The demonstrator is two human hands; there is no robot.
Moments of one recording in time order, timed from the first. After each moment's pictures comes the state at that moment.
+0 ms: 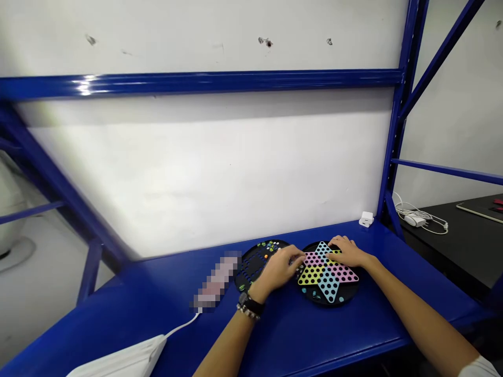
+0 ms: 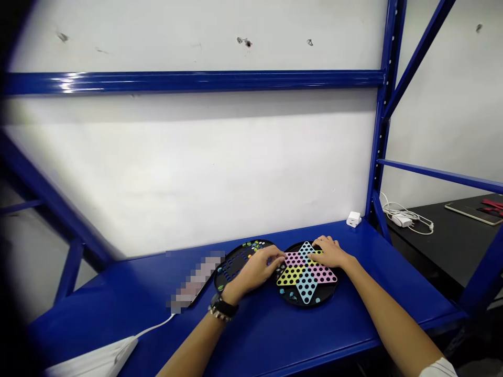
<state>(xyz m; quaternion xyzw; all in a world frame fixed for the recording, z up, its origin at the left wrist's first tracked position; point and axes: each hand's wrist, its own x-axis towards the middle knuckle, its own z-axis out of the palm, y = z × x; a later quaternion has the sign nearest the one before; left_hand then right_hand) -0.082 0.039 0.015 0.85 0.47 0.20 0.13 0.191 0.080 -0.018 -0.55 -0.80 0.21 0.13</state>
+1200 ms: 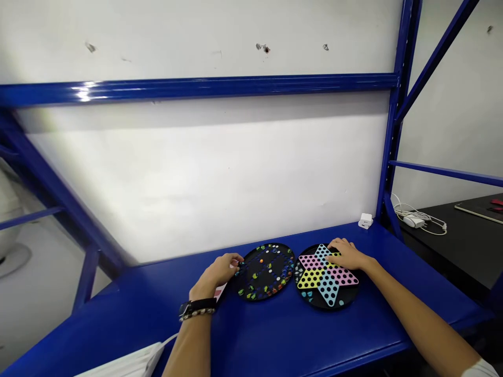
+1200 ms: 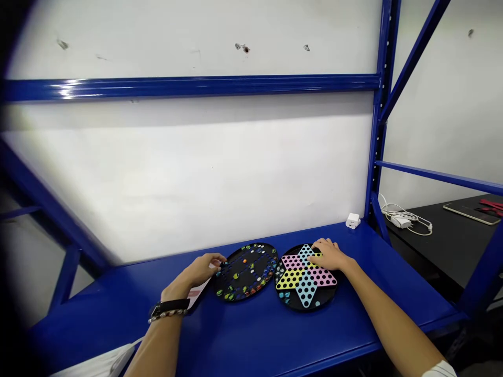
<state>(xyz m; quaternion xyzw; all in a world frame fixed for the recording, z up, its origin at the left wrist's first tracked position) -0.243 0.078 0.014 0.67 0.72 0.07 0.14 0.191 0.081 -0.018 -0.55 -0.79 0.23 0.12</state>
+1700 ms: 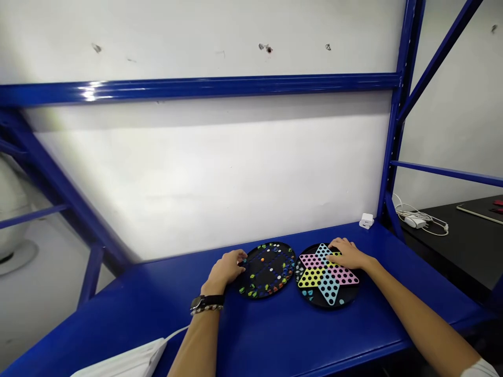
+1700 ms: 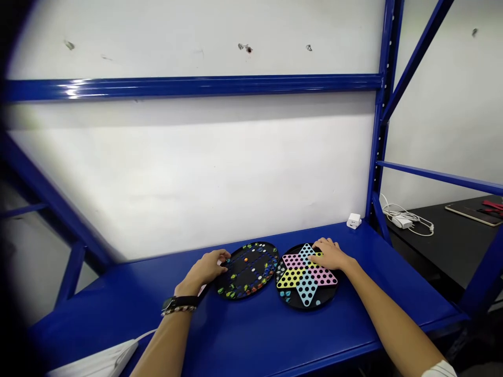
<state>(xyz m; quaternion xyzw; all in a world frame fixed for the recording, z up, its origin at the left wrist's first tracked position) -0.232 0.083 0.003 0.67 0.73 0.06 0.09 0.192 0.082 -0.021 -0.55 -0.80 0.23 0.12</state>
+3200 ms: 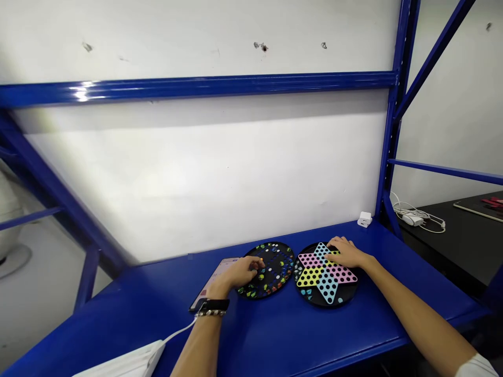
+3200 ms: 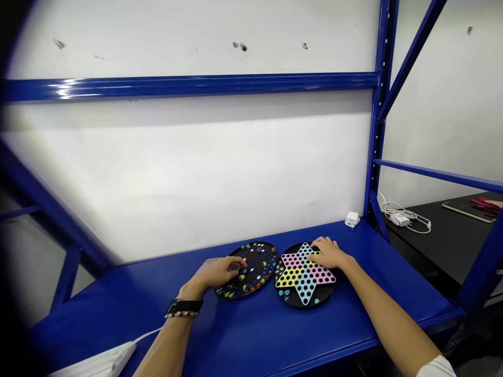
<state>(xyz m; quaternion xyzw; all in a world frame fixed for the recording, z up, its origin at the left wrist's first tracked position) -0.185 0.060 0.022 0.76 0.62 0.02 0.19 0.189 0.077 -0.012 -0.55 -0.80 0.22 0.12</state>
